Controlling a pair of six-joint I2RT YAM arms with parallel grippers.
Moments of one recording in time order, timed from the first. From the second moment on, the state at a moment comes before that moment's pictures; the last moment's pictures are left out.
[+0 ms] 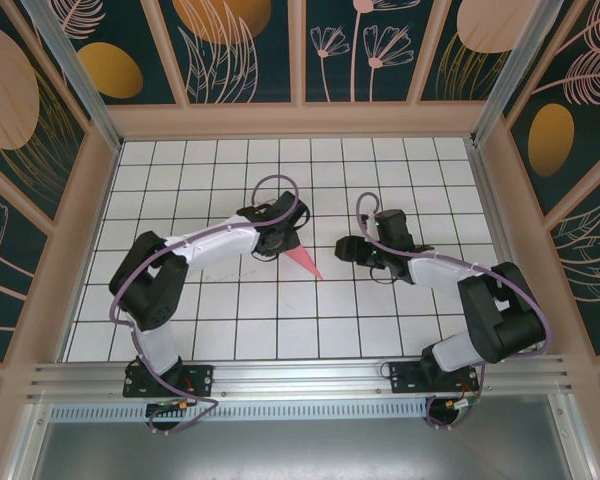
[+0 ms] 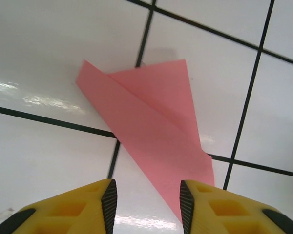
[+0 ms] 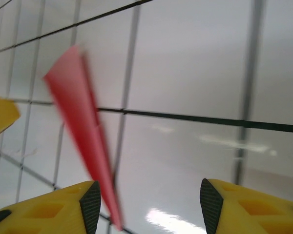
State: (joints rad) left arm -0.73 1.80 1.24 -0.58 -0.20 -1.03; right arm 0.44 1.47 0.62 0.06 -0.41 0.53
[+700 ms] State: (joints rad) left arm -0.52 1.53 0.92 -0.43 -0.19 -1.00; right arm 0.57 1.89 1.04 0.02 -0.60 0.47
